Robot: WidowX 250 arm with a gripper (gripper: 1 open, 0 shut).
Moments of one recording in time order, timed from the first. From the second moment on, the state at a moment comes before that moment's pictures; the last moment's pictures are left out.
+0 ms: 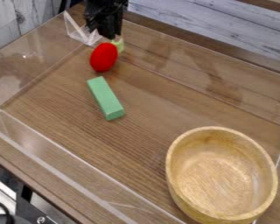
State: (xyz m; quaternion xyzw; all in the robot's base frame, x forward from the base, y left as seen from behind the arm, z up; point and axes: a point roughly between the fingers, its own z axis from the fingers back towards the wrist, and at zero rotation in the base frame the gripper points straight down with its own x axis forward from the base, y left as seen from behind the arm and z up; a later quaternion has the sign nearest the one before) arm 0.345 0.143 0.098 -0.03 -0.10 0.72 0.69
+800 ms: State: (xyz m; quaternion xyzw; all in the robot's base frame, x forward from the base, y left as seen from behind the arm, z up) arm 0.340 0.134 0.126 -0.03 -0.09 0.75 0.65
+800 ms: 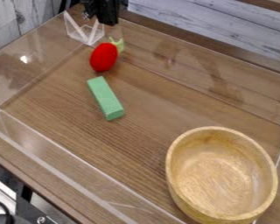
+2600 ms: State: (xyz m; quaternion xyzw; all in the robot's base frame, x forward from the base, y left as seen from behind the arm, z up) arm 0.339 0.120 0.060 0.01 -0.06 0.86 0.51
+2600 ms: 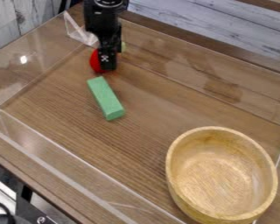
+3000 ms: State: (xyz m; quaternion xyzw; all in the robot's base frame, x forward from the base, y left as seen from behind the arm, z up) arm 0.339 0.105 0.058 0.01 -0.05 0.87 0.50
